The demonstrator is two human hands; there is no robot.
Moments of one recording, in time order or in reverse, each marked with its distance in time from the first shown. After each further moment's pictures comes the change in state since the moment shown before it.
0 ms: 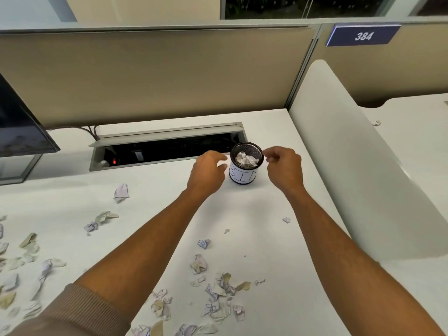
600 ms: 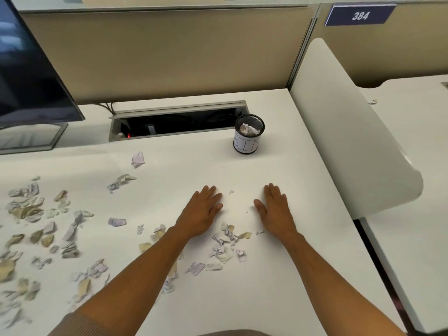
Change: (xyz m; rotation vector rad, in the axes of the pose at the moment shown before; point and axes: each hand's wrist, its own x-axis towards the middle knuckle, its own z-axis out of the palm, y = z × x) left_hand -0.172 -0.092 0.021 0.272 -0.402 0.162; right_hand -0.166 0.113 0.036 -0.416 -0.421 -0.084
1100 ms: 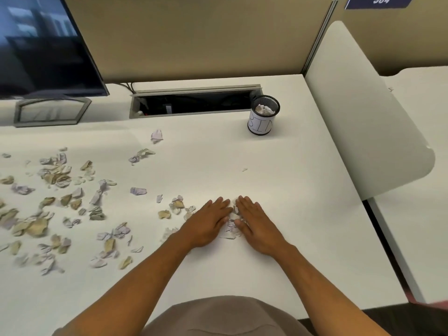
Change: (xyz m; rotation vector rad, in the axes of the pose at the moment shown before) left_hand -0.095 0.002 0.028 -0.058 -0.087 0.117; right_hand -0.092 -0.047 0.050 0.063 -0.178 -0.415
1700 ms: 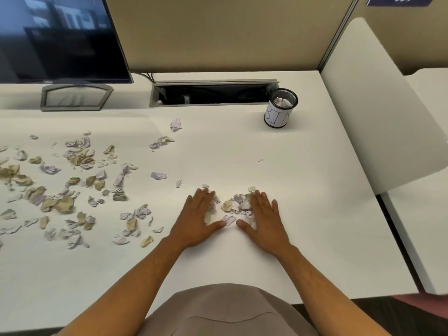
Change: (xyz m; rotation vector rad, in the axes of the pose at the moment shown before) left_hand -0.068 -0.037 0.002 -0.005 0.237 -0.205; right_hand -0.011 -0.025 0.035 -0.186 0.071 0.158
